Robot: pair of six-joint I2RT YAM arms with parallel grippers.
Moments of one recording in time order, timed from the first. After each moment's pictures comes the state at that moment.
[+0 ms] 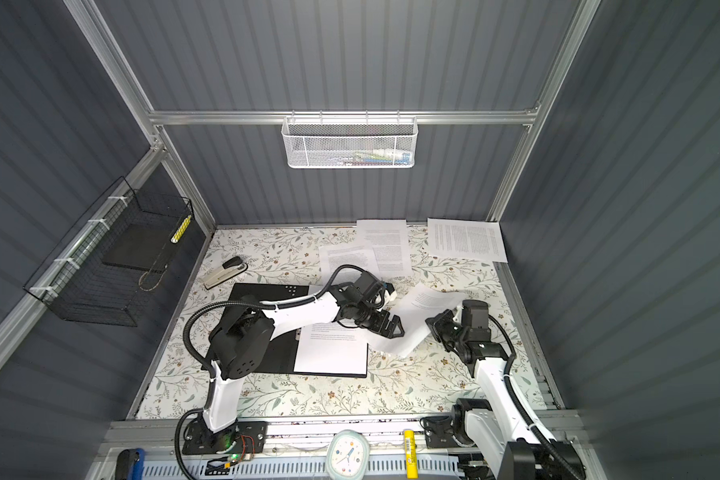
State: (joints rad) left arm -0.91 2.02 1.49 -0.40 0.45 -0.43; right arm -0.03 0.91 0.46 -0.29 -0.45 0.98
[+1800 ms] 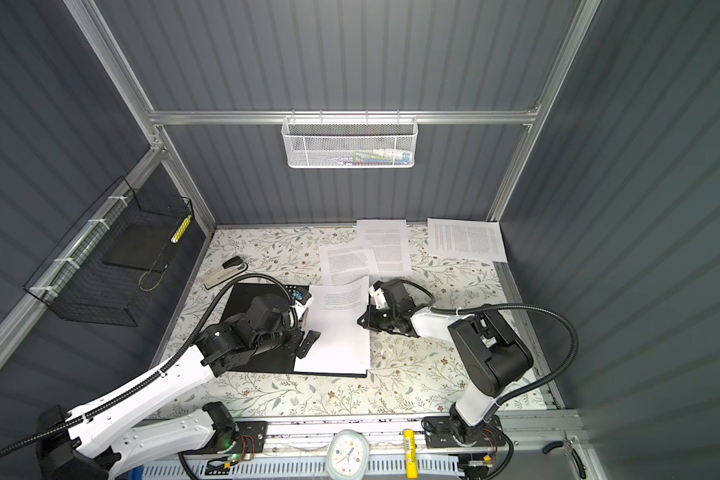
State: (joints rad) left arm -0.84 1.02 0.86 -0.64 -0.11 -0.06; right arm 0.54 1.67 0.75 0.08 -0.49 0.67
